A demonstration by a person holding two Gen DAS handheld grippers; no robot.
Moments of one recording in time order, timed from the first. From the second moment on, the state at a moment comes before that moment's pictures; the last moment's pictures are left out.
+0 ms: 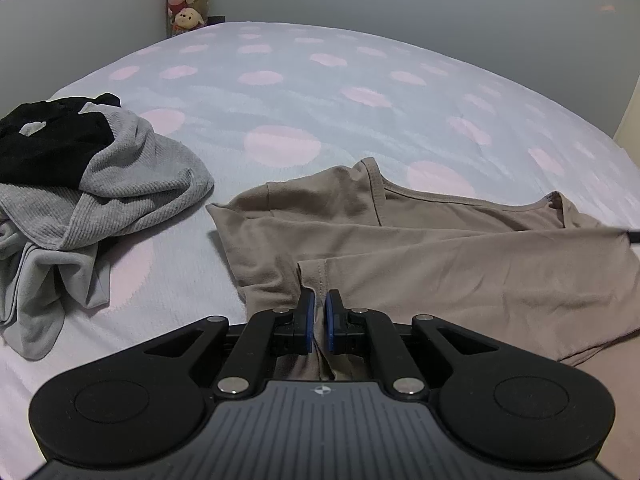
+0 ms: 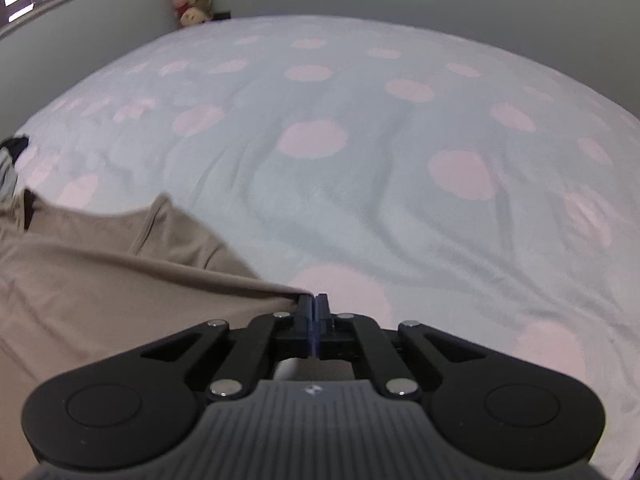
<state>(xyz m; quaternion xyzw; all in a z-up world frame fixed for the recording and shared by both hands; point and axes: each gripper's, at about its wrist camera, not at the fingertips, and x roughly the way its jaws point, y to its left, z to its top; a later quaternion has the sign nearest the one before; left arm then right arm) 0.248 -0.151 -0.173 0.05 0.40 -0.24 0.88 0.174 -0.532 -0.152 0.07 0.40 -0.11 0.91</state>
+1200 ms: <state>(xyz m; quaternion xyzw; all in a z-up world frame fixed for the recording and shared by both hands) 0.232 -0.138 -0.137 0.03 0.34 -0.24 0.91 0.108 -0.526 -0.151 0.25 0.37 -0.12 0.89</state>
